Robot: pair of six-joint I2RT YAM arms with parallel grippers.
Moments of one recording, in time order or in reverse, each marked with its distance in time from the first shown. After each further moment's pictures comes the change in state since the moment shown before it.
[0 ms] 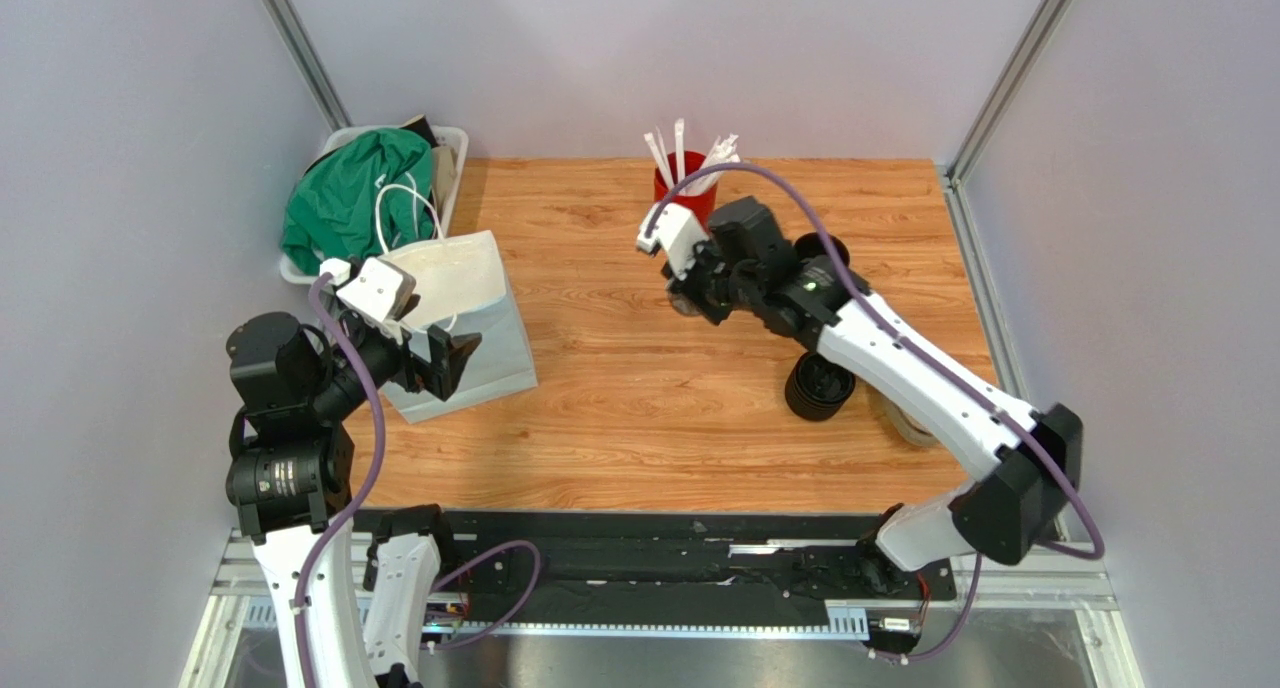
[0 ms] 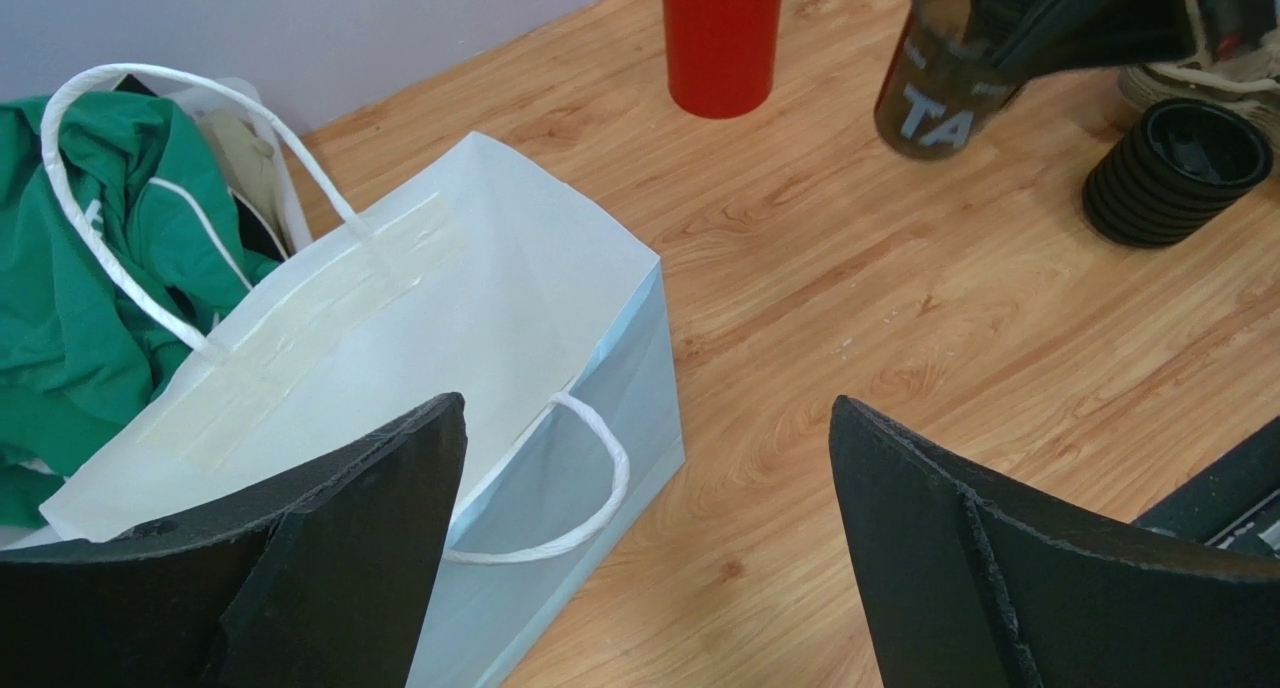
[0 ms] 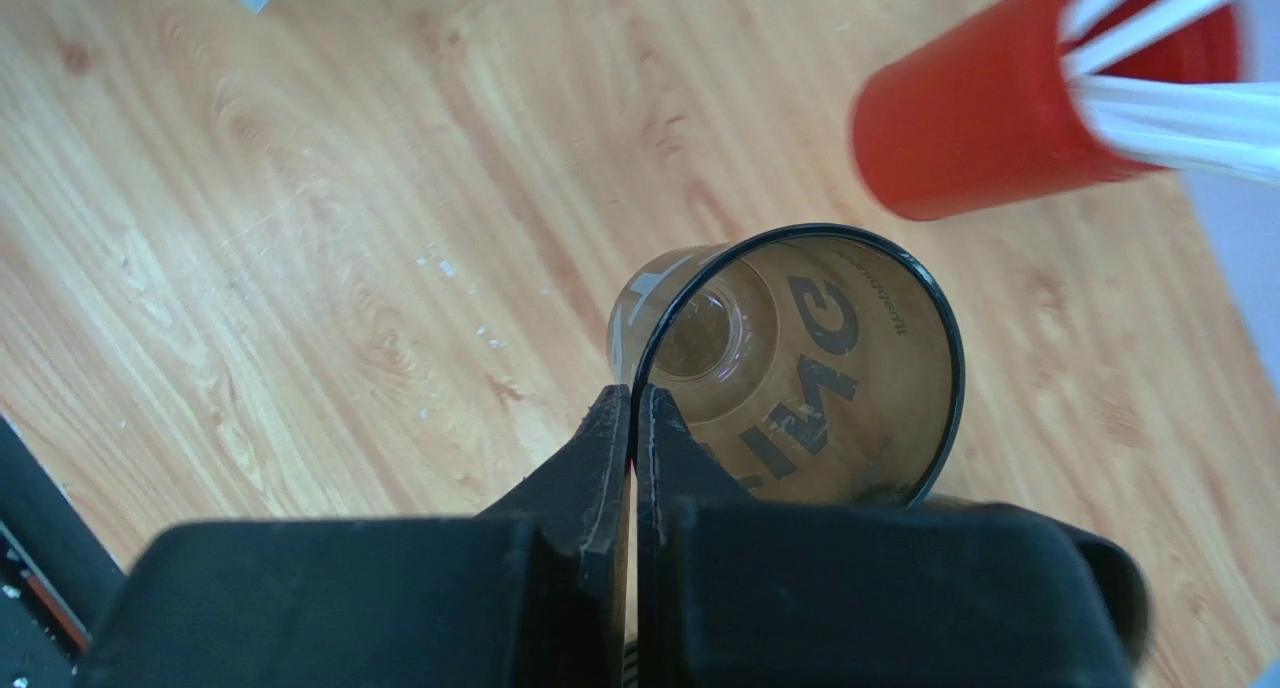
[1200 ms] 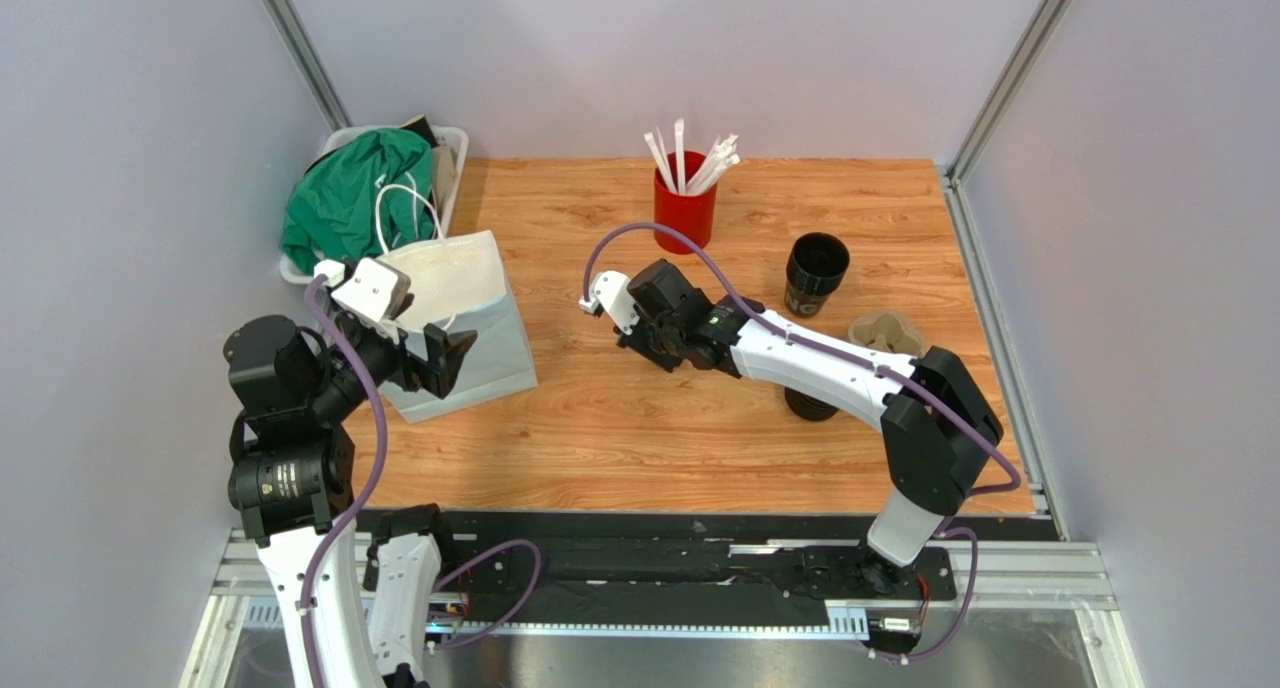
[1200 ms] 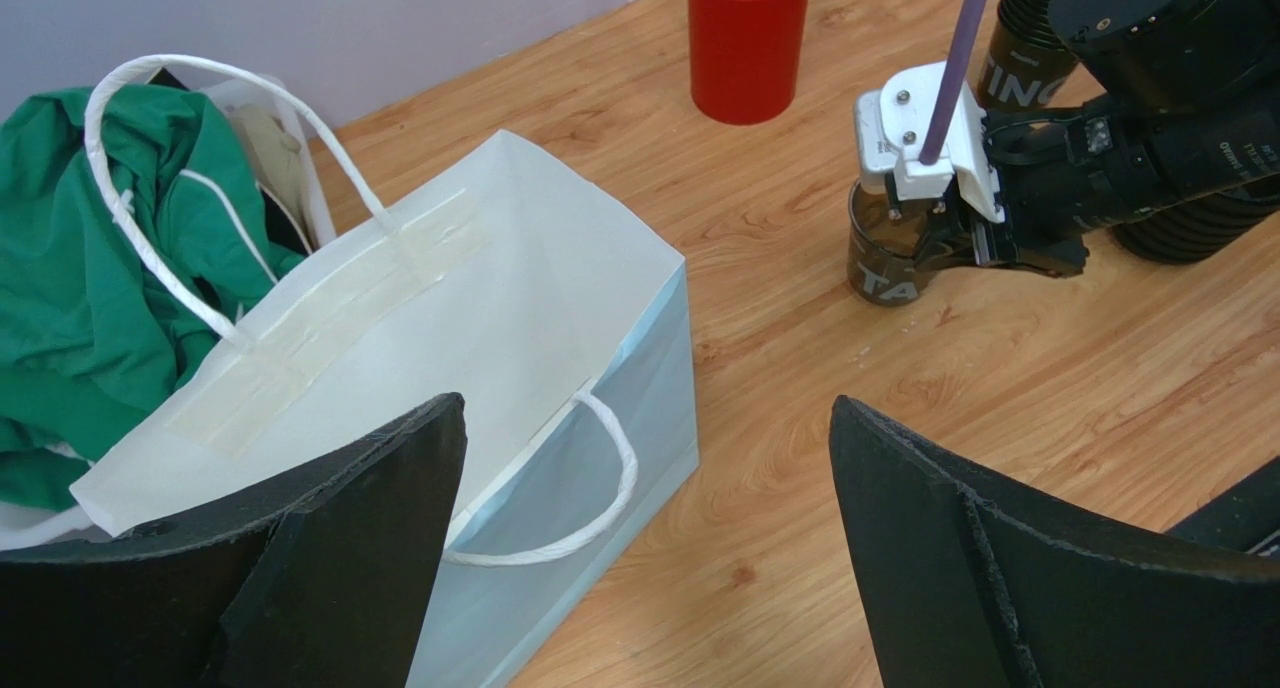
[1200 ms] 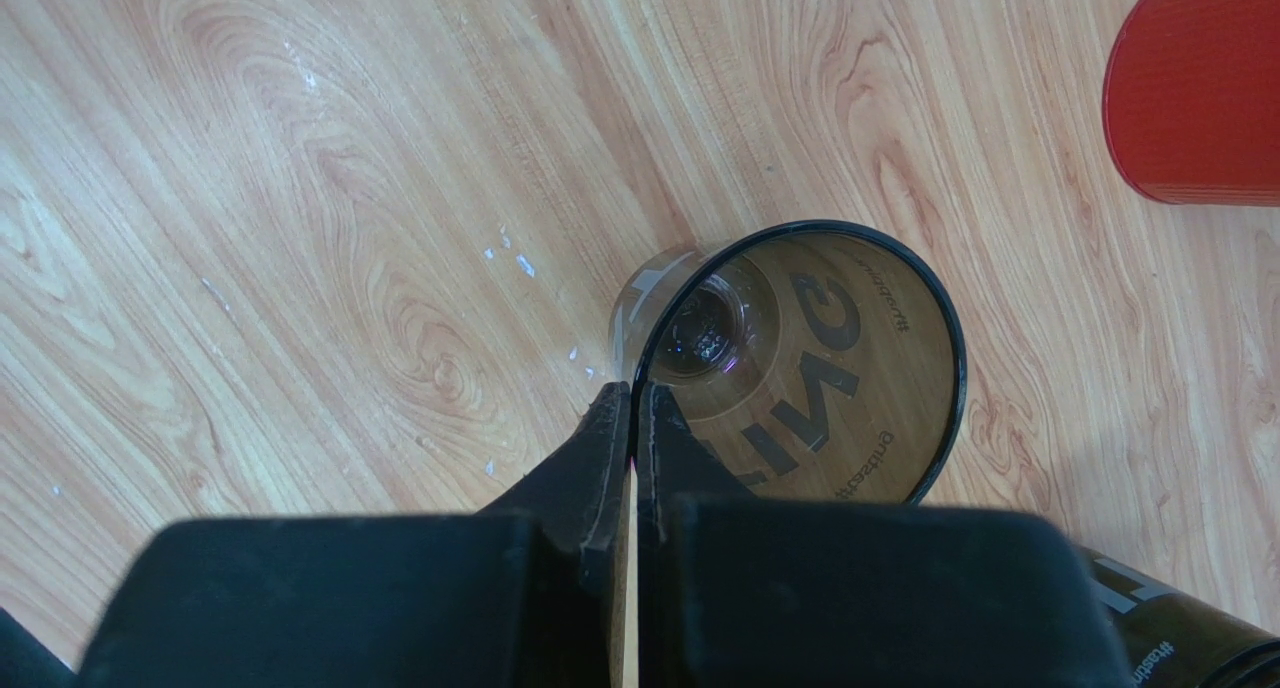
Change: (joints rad) left arm 0.032 -0.011 -0.012 0.018 0.000 -0.008; right arm 0.151 0.260 -0.125 0.164 0.133 0.060
